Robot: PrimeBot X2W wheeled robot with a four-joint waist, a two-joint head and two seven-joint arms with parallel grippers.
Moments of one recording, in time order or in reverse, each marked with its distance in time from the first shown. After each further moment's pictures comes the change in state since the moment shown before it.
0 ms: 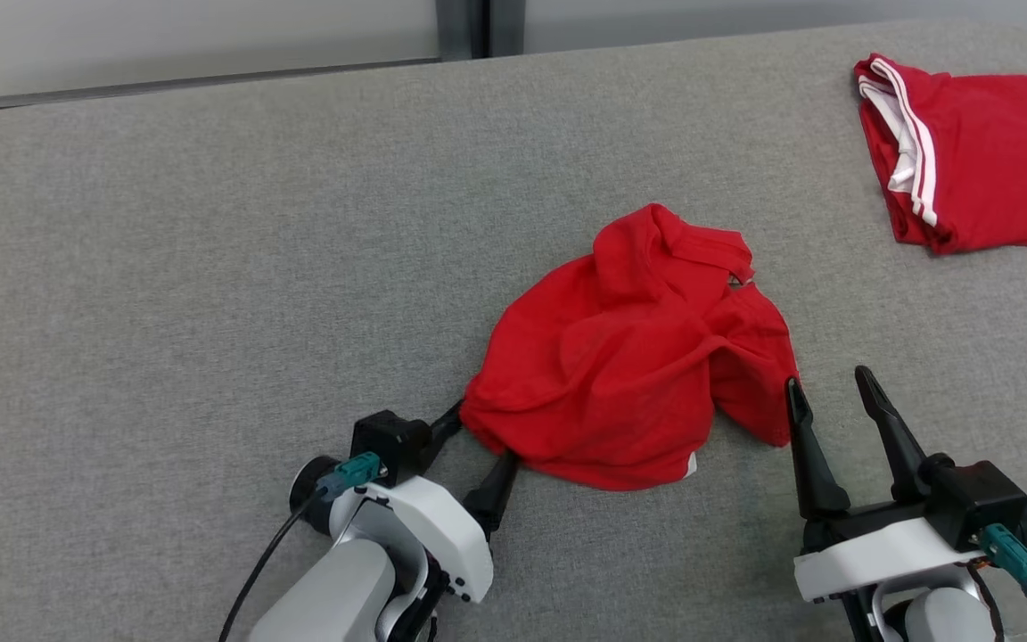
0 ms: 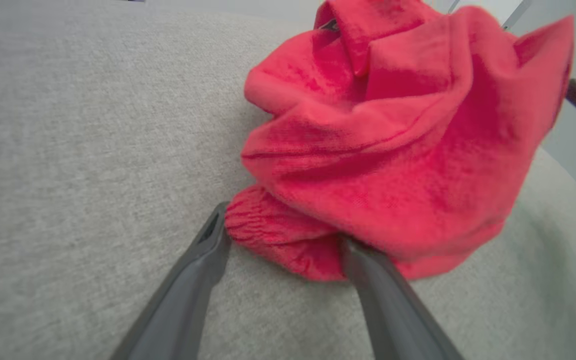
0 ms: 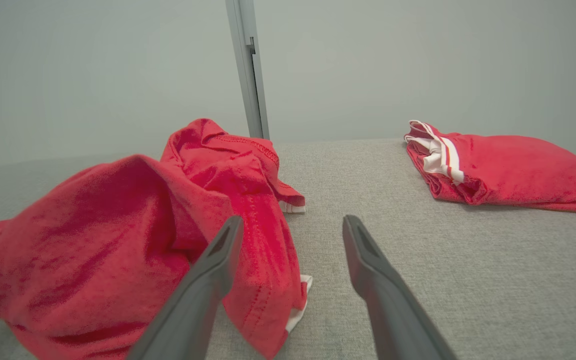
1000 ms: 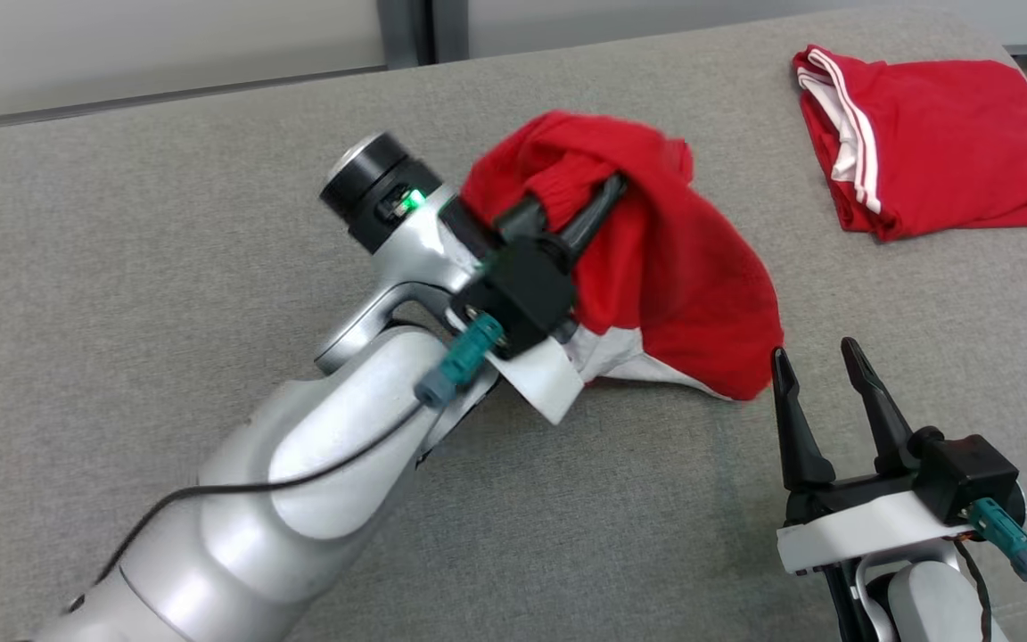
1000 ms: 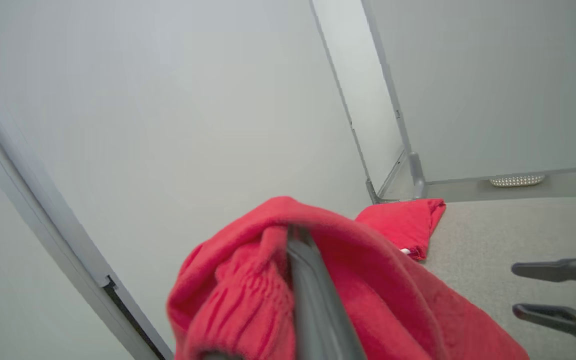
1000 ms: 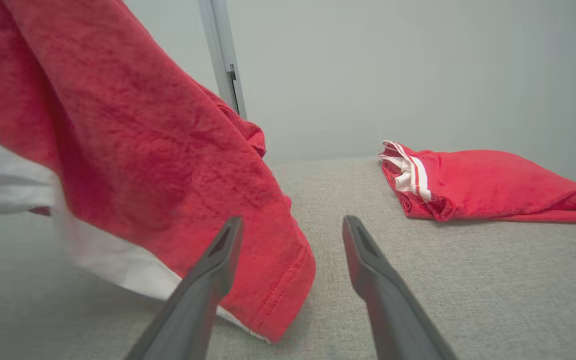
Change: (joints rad) left arm -0.388 0.061 -0.073 -0.370 0.466 0.095 -0.021; right arm -0.055 0.029 0.008 0.010 0.020 0.000 0.000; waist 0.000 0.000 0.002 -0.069
